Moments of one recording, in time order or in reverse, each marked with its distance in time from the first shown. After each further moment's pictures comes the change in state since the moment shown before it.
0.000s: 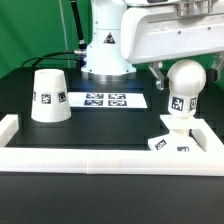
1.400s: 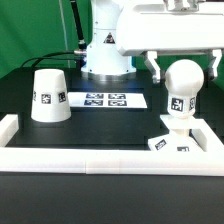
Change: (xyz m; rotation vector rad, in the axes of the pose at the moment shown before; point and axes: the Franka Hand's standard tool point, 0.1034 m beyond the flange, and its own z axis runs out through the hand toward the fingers) arm -0.003 0.002 -0.009 -0.113 0.466 -0.015
